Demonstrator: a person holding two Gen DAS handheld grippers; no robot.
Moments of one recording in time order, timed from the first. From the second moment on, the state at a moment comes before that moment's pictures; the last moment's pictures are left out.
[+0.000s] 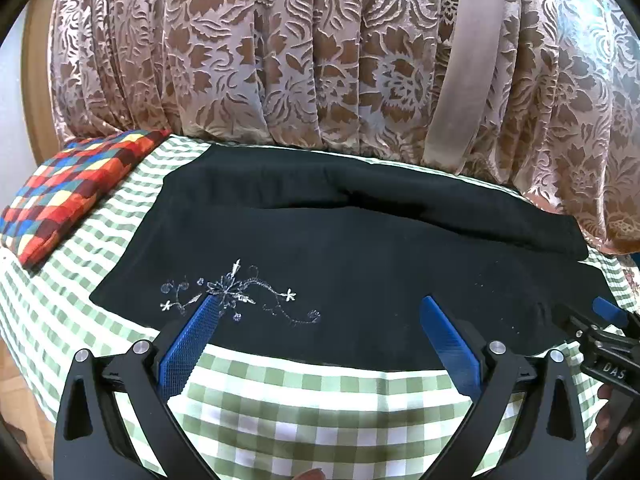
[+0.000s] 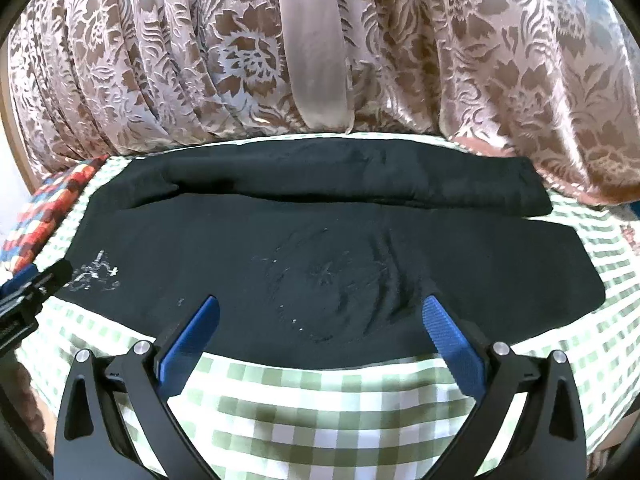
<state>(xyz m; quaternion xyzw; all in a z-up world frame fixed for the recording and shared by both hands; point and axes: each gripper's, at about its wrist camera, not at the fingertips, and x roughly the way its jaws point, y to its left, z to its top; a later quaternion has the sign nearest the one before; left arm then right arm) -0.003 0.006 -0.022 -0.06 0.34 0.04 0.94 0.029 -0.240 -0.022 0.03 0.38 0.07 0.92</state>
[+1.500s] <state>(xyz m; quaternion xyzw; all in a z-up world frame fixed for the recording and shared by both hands) -0.004 0.222 -0.067 -0.39 0.38 0.08 0.84 0.054 -0.395 -0.090 0.32 0.47 0.12 0.82</state>
